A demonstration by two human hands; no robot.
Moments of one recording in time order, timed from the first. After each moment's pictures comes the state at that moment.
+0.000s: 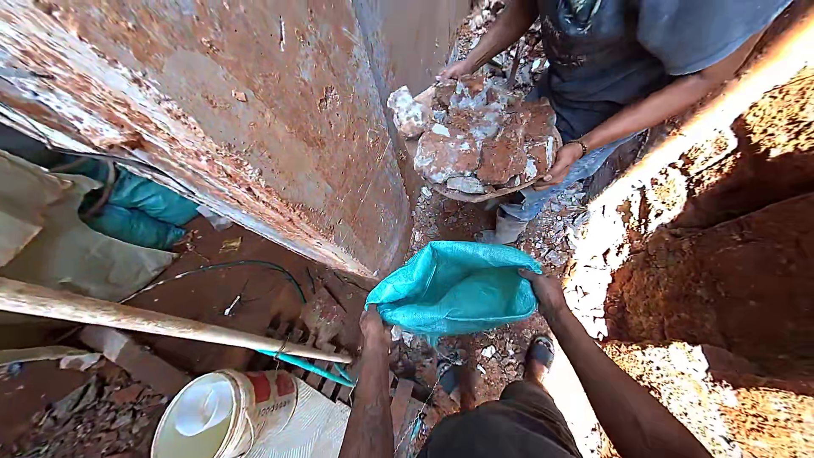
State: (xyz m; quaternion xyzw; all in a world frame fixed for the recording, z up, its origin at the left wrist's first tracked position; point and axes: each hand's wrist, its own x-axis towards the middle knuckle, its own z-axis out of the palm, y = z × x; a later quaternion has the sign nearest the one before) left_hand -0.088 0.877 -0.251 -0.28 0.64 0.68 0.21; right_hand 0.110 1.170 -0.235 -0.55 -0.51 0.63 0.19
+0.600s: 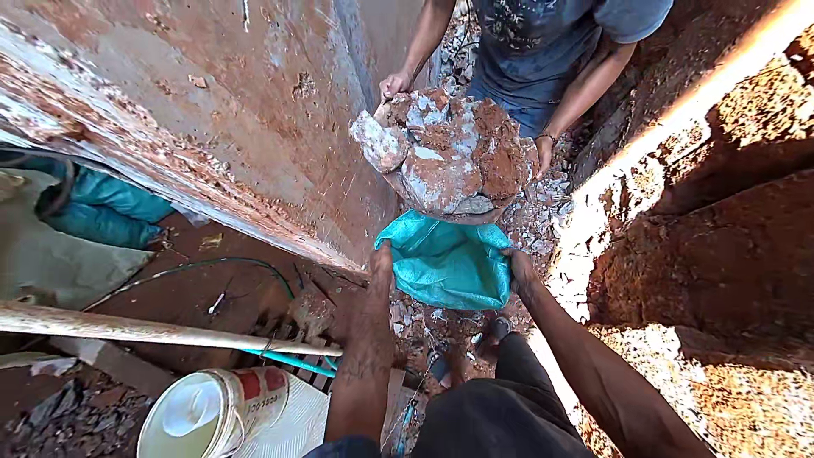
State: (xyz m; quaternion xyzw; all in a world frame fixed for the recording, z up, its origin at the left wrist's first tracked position) left_hand -0.160 0.983 -0.245 -0.12 0.80 0.52 0.28; right_hand 0.071 1.175 -0.227 -0.60 -0.40 0.68 0.14
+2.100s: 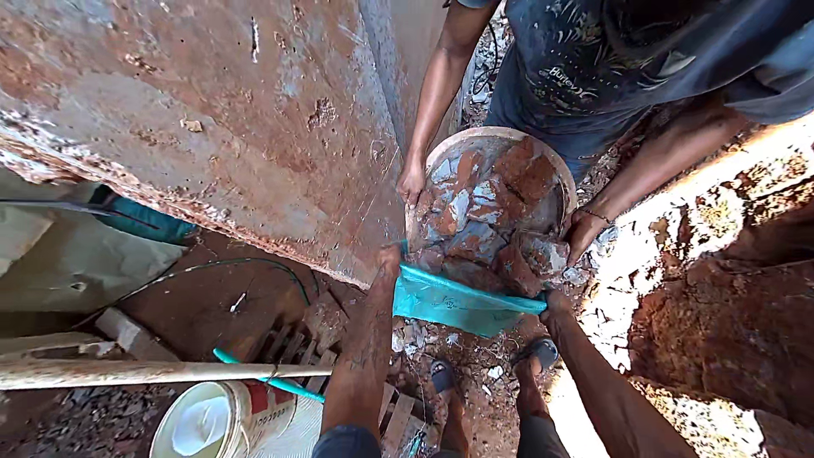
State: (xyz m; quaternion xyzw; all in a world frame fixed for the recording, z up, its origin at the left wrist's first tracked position) left_hand -0.263 1.039 -0.264 -0.11 0.84 0.46 0.26; right_hand 0.048 1.239 -0.321 -0.66 -0.31 0.64 0.24
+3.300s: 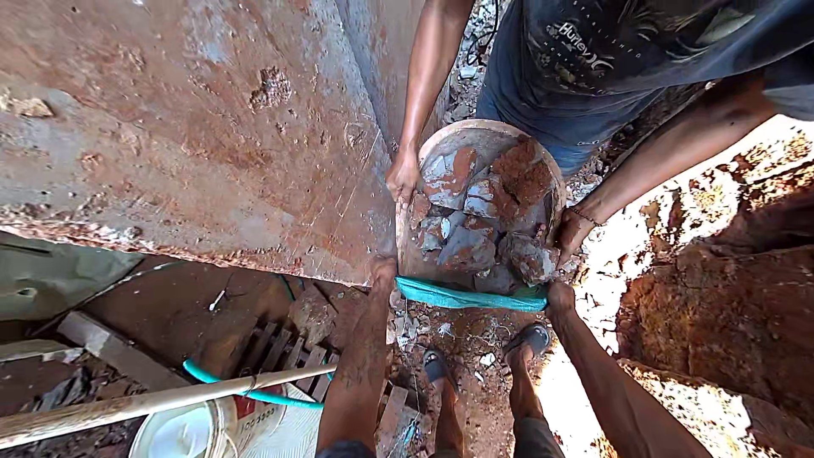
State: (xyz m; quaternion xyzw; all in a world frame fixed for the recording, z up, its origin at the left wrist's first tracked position) left_hand -0.251 1.038 -0.321 -0.09 0.85 0.43 0.30; right_hand 0.043 1.269 -0.340 -0.70 -0.44 0.54 0.17
